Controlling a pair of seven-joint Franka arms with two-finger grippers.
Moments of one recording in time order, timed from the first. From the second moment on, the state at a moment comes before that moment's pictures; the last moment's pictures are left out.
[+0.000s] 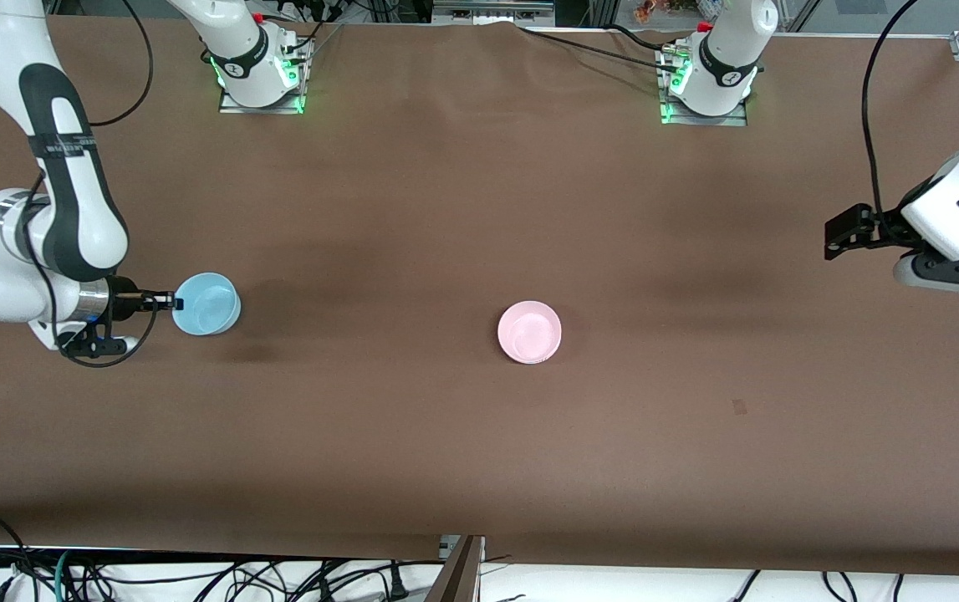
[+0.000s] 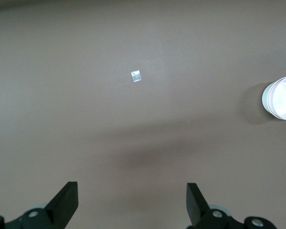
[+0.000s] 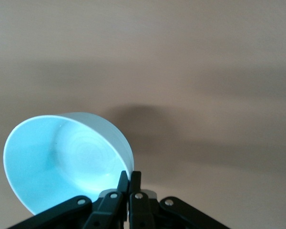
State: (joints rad) left arm 0.08 0.15 -0.16 -1.48 0.06 1.61 0.07; right arm -0.03 0.48 -0.09 -1.76 0.24 1.96 -0.29
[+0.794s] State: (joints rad) left arm -0.03 0.03 -0.07 -1.63 0.06 1.70 0.07; right arm 0.22 0.48 0.01 -1.63 0.39 1.89 0.07
